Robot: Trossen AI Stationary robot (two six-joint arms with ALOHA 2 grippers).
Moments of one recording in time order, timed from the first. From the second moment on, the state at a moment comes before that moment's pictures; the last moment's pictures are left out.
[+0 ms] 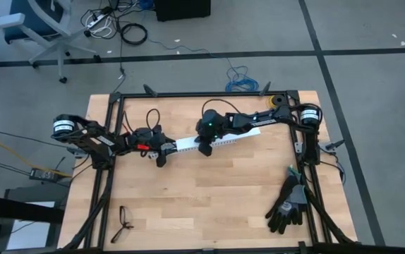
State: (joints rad) left arm 0.27 1.51 0.15 0.92 0.08 -0.01; right arm -0.22 1.96 1.20 -0.04 -0.20 0.13
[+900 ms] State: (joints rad) left arm 0.27 1.39 0.07 0.90 0.12 -0.09; right arm -0.22 1.95 1.20 -0.05 -0.21 0.13
